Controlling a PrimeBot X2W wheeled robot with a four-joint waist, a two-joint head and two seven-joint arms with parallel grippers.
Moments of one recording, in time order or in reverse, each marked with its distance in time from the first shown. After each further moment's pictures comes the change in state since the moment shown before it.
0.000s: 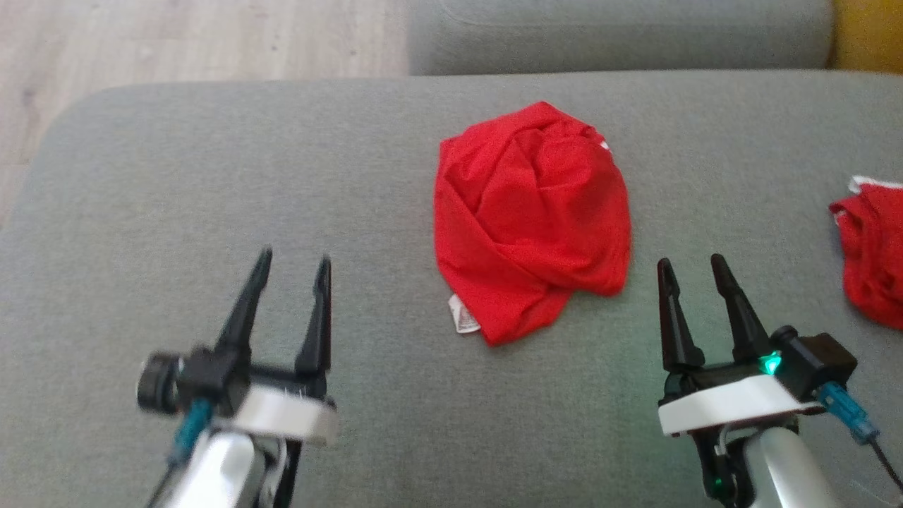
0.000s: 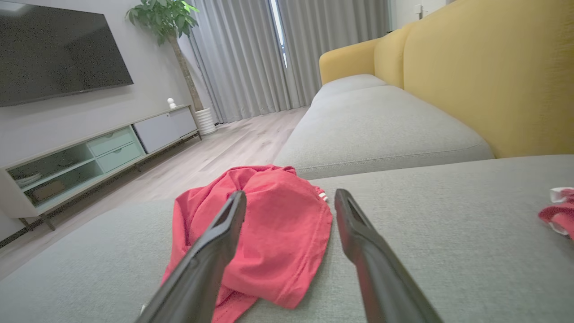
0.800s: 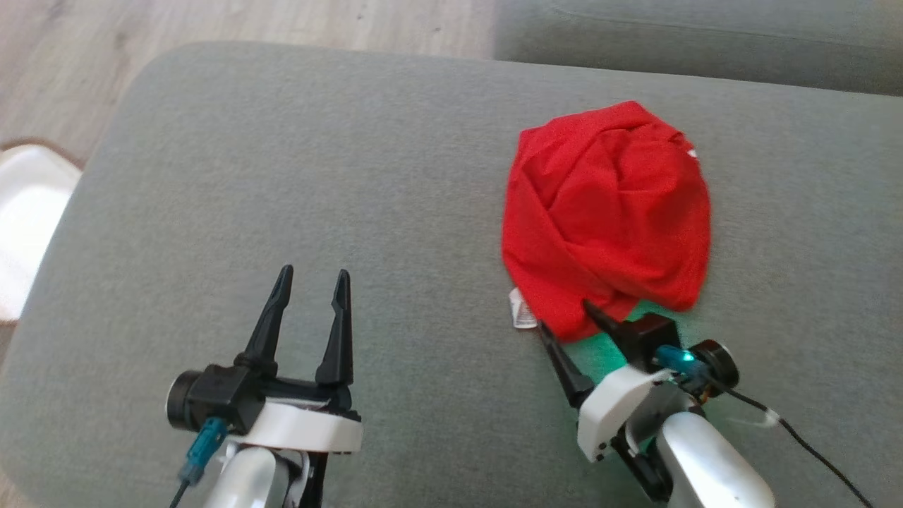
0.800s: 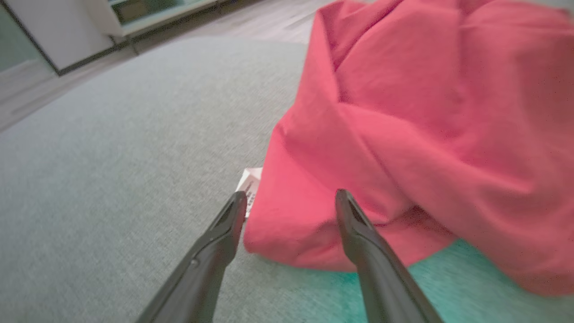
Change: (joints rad) left arm 0.127 -0.175 0.159 -0.037 0.104 -0.112 0.000; right arm -0.163 -0.001 0.249 0.320 -0.132 0.000 0.194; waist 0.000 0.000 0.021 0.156
